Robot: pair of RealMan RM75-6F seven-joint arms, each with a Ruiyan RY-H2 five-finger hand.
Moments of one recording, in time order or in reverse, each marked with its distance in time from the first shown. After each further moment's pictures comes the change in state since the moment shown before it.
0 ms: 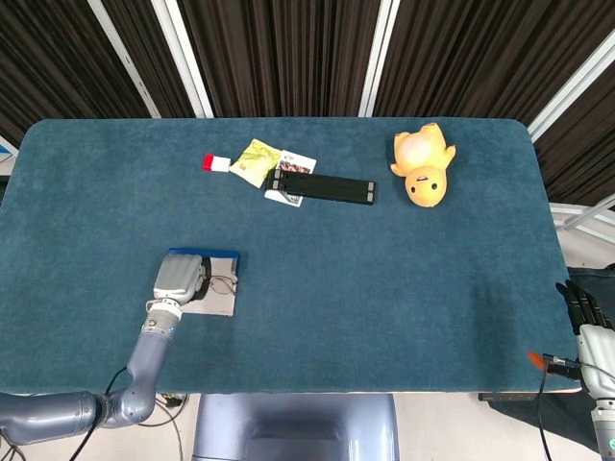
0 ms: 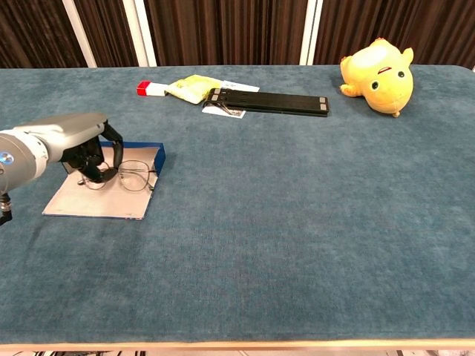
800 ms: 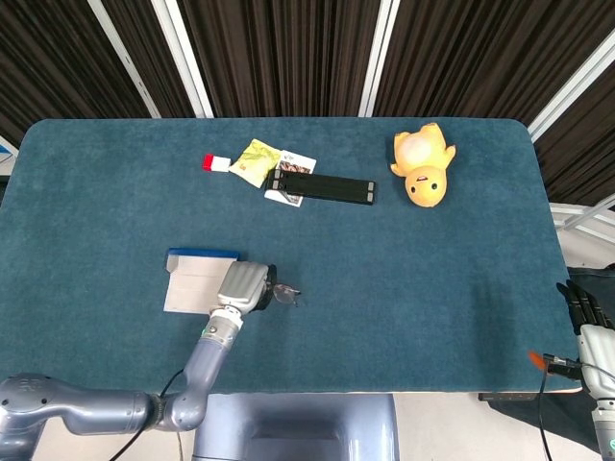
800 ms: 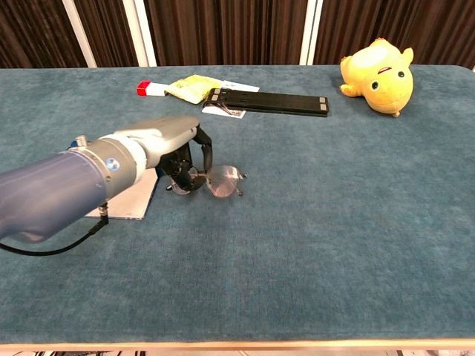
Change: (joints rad) left arm -0.147 -0.220 -0.094 0.027 -0.048 0.000 0.118; right arm -0.001 0.001 0.000 0.001 0.001 0.003 -0.001
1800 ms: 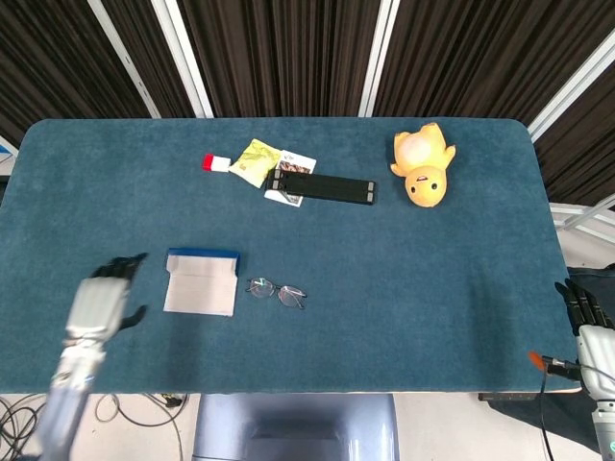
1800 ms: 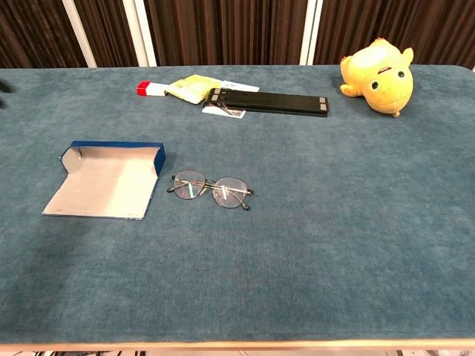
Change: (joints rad) left arm 0.444 0.574 0.367 -0.298 0.484 0.361 -0.304; right arm -0.005 -0.010 -0.007 0.024 -0.043 0.031 -0.016
